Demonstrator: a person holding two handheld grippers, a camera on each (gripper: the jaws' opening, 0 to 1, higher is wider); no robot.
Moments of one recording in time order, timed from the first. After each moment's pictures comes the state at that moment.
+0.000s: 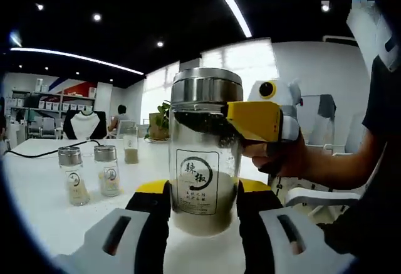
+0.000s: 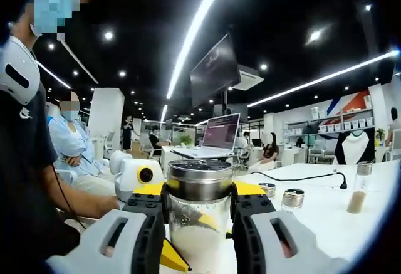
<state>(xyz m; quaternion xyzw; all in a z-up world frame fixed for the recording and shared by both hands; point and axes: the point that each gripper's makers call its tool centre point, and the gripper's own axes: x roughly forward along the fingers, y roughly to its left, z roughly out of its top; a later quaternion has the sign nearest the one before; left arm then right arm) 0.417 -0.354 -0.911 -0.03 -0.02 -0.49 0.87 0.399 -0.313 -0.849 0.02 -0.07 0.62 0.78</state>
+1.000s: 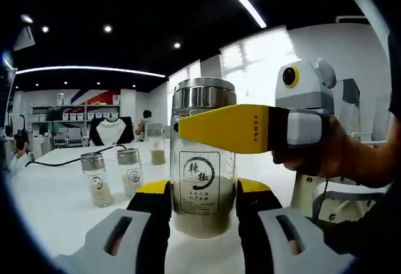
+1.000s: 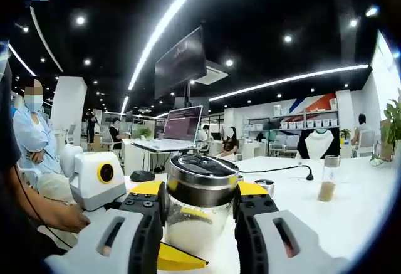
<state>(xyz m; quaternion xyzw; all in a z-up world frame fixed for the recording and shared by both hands) 0.439 -0.345 -0.915 0.01 -0.03 -0.38 0.92 0.436 -0.316 -0.862 0.01 -0.05 0.47 0.88</state>
